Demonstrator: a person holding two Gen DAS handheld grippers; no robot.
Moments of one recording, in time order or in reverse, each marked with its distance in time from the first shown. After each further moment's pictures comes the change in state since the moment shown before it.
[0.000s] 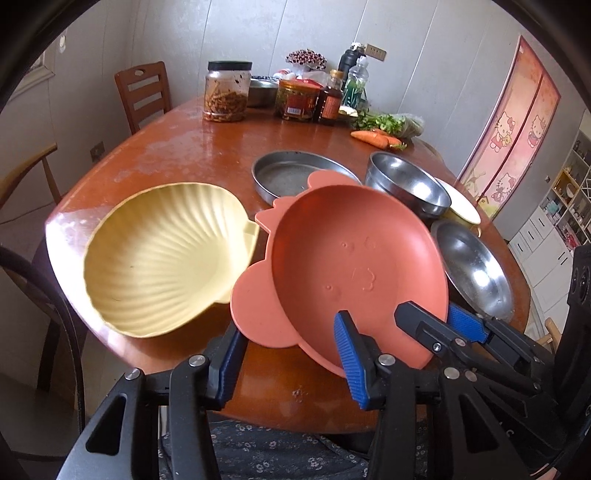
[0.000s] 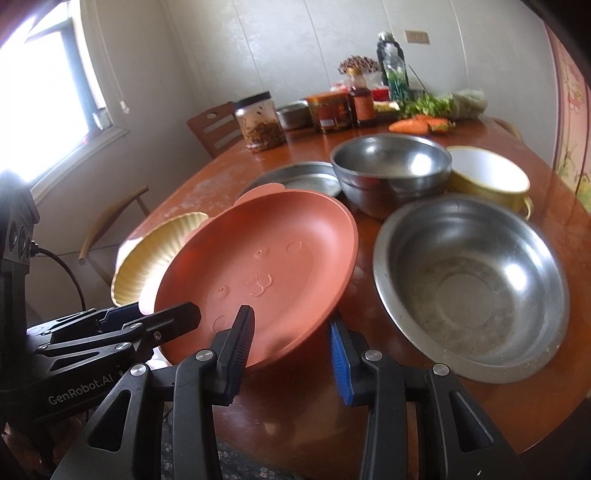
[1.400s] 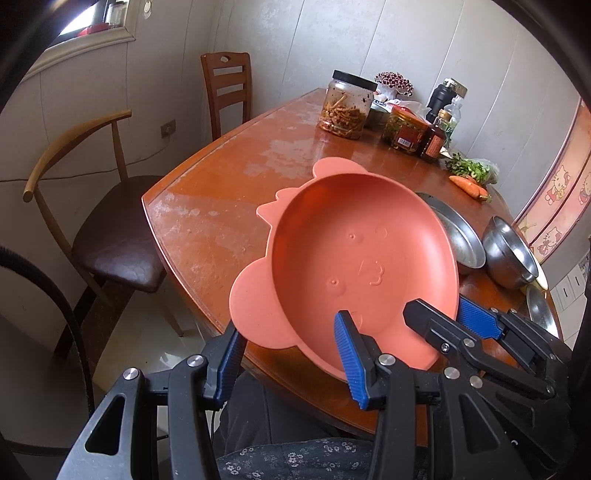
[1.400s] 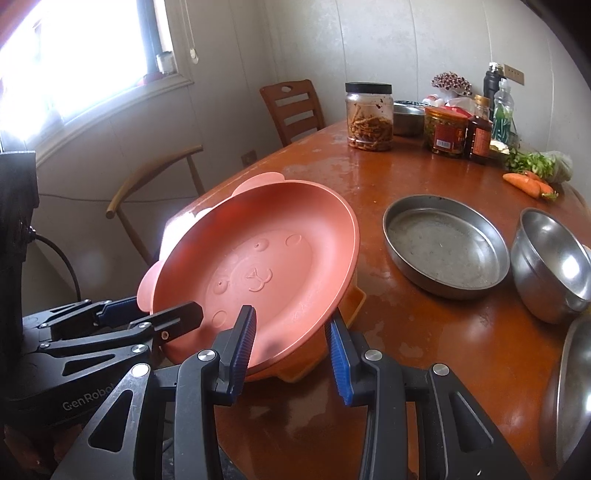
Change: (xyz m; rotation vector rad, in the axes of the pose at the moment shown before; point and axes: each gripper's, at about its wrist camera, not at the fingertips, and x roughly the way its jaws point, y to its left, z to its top) left arm -0.005 0.131 0.012 -0.199 -0.032 0.150; right arm 0.090 0.123 0.044 -0.256 0.074 0.099
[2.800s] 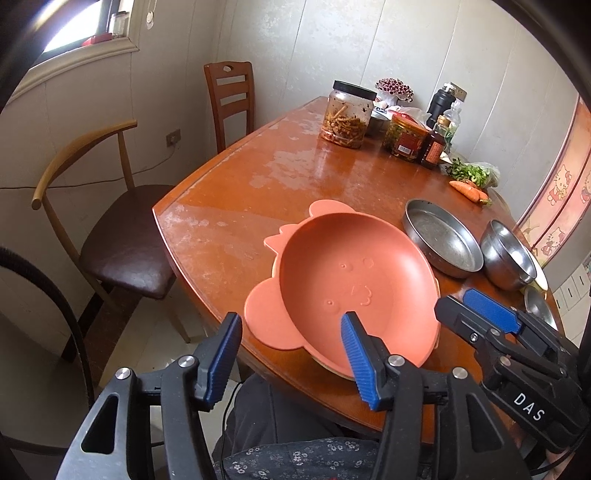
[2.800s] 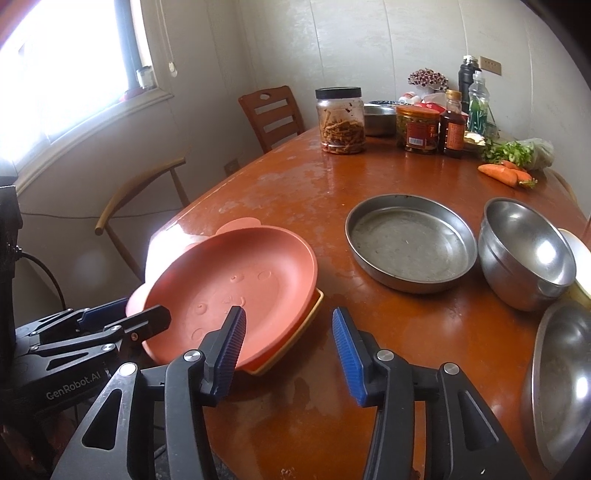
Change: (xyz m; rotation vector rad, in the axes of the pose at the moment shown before) left arm -0.017 -0.002 -0.001 0.013 -0.037 0.028; right arm -0.022 -0.018 -0.004 0.072 -0.028 -0.039
